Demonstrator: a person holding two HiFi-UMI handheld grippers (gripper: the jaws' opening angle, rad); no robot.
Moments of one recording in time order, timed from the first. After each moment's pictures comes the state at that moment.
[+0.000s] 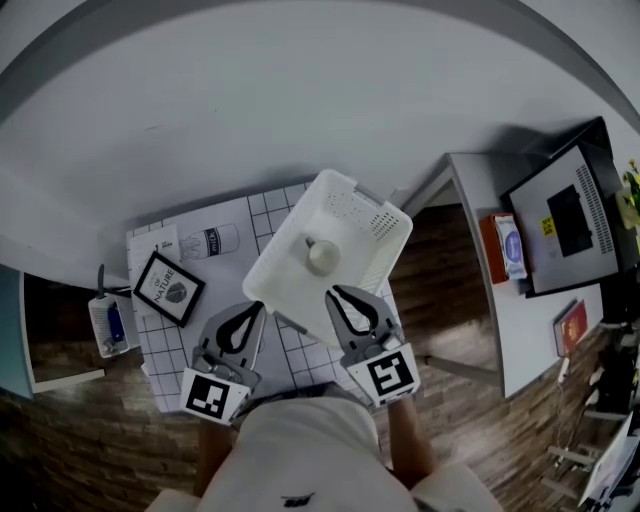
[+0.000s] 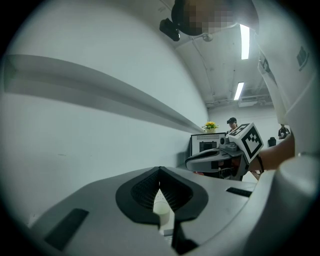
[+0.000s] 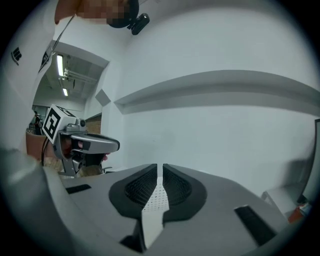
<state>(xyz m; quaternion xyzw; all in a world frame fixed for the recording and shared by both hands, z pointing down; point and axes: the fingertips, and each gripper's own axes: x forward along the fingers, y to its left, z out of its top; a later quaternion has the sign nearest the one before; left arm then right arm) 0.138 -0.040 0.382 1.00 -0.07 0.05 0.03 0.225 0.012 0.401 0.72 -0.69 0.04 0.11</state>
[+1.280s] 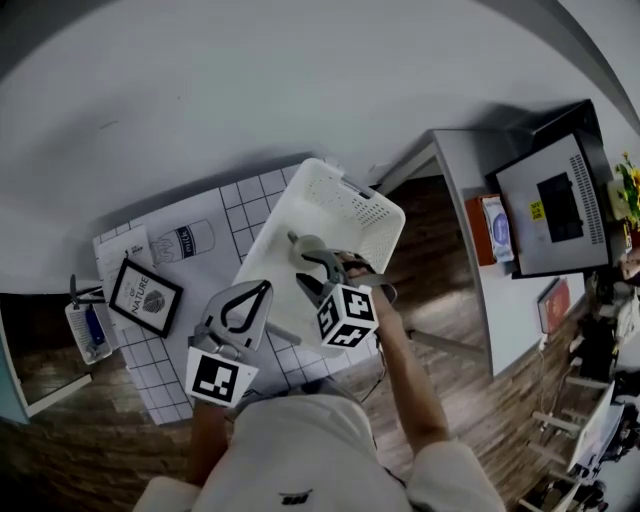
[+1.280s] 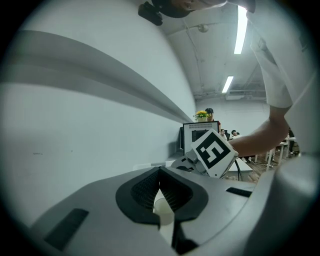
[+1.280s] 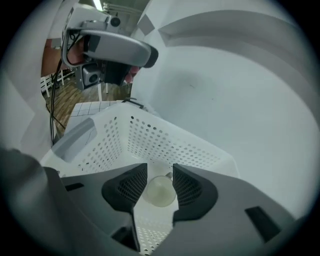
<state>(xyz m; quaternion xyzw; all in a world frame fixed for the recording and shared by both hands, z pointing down) 0.206 -0.071 0.420 0.99 0.02 0.09 -0.03 0.263 -0.055 0.558 0.51 -0.70 0.10 0.49</state>
